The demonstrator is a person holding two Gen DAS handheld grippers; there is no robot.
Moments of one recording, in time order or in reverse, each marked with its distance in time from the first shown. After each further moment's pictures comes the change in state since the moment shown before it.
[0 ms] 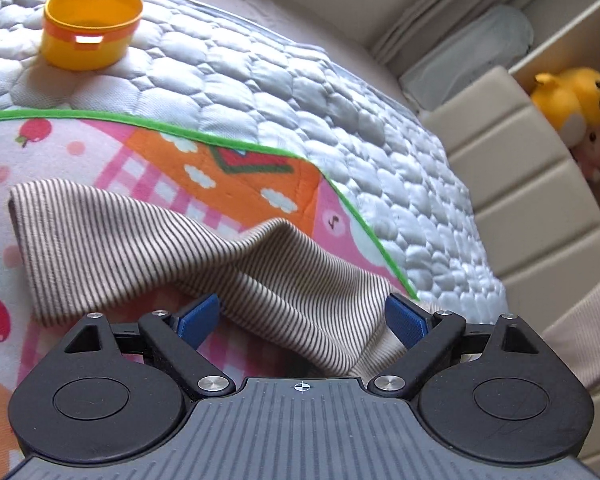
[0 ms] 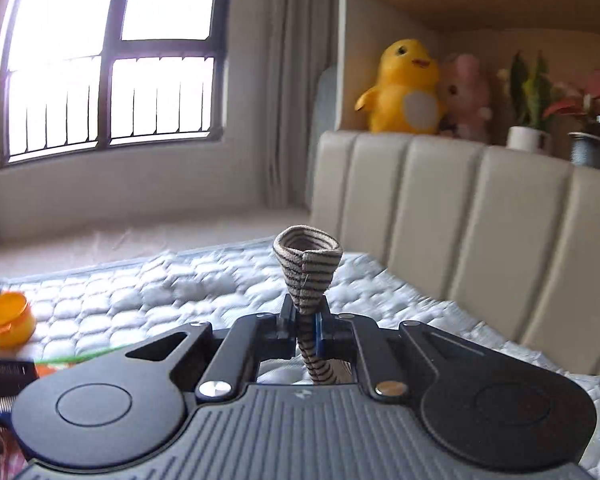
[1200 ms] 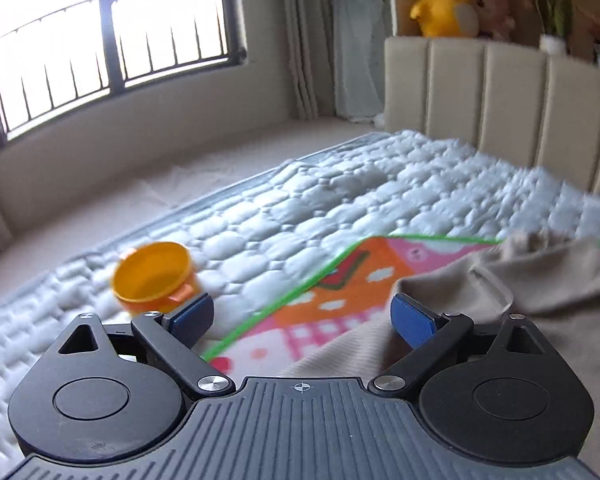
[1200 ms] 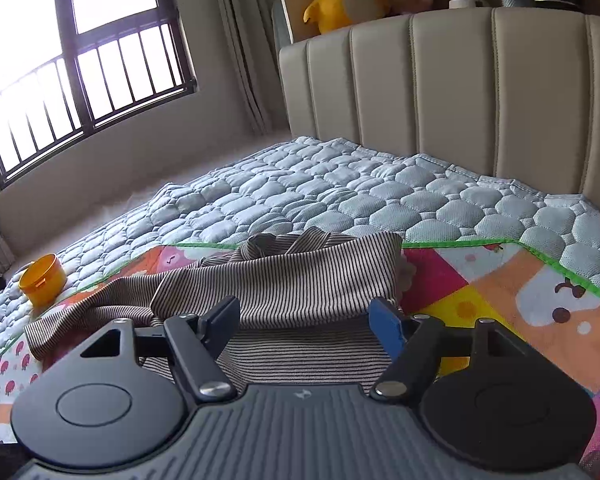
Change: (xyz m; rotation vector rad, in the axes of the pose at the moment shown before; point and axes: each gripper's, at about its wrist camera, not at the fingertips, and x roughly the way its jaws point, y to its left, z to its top) left arm -0.110 0.026 0.014 0.975 -0.249 0.236; right arm -0.096 -0.056 -0.118 0.298 0.189 0.028
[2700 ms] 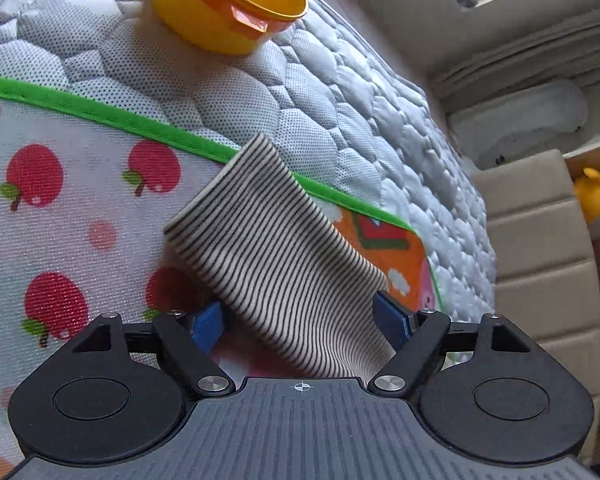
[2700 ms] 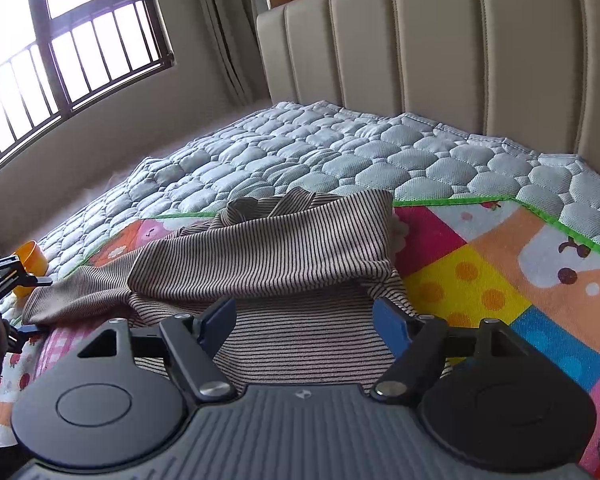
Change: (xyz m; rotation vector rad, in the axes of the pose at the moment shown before) left arm 0.158 0.037 -0.070 -1.140 0.304 -0.207; right arm 0.024 -0.005 -0.011 0.046 0.088 -0.039
